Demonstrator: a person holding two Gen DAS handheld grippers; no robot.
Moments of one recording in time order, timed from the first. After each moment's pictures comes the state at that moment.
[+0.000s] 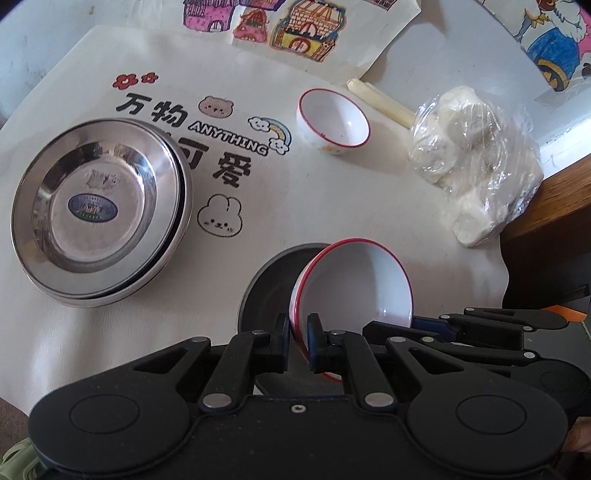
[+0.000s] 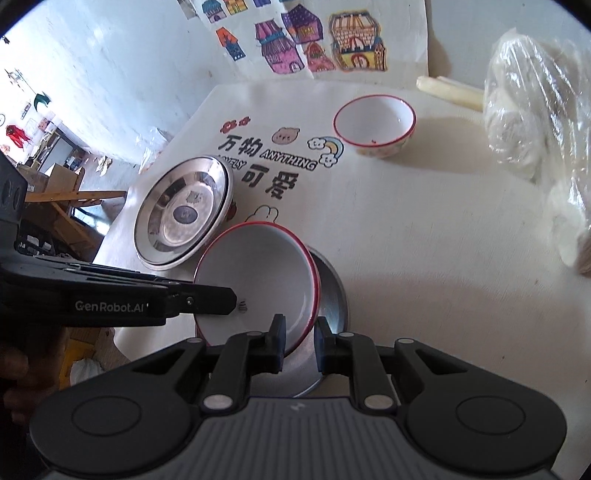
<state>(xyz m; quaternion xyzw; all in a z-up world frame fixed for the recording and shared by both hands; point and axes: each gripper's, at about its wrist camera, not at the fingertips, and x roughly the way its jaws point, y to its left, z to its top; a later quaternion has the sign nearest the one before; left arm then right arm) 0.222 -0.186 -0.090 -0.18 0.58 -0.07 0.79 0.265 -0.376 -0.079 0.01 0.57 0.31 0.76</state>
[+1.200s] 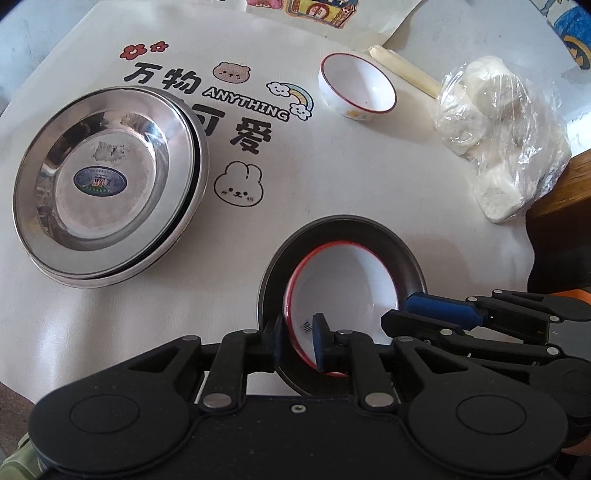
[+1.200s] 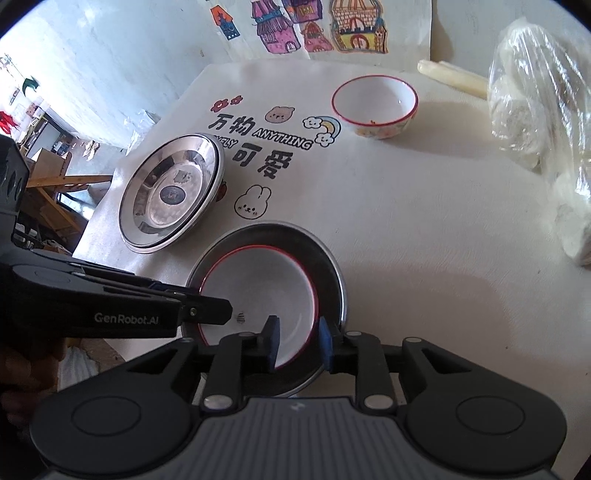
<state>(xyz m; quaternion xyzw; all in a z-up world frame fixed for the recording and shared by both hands) 0.224 -0.185 -0.107 -0.17 0.61 -0.05 0.77 0.263 -0.364 -0.091 -0.02 0.58 0.29 0.76</state>
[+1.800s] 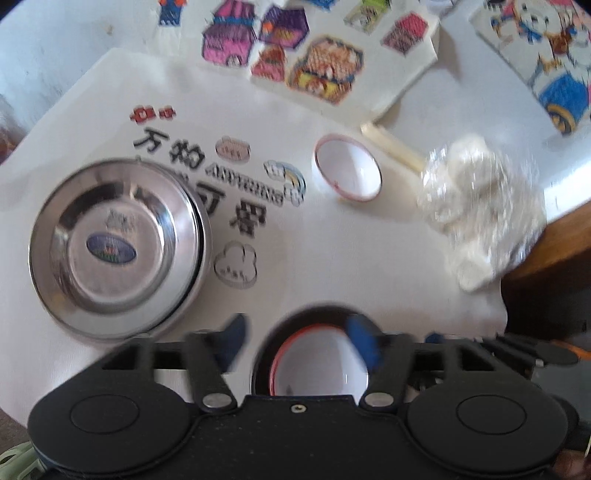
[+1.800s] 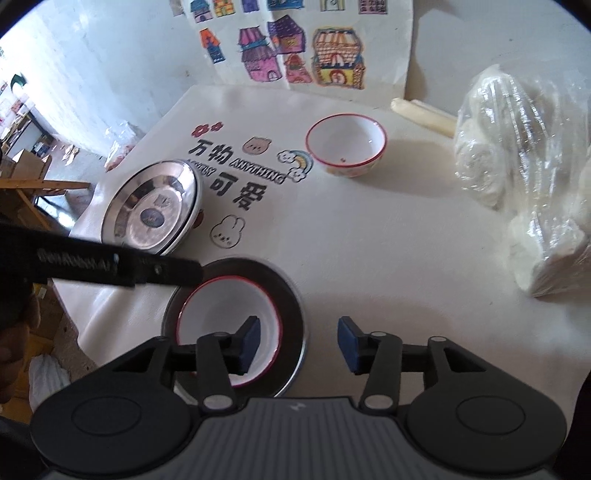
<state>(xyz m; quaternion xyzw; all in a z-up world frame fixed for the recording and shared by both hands) 0.242 -0.166 -0.072 -0.21 0.53 -0.04 0.82 0.272 -0.374 -0.066 -0.05 0.55 0.26 0.79</state>
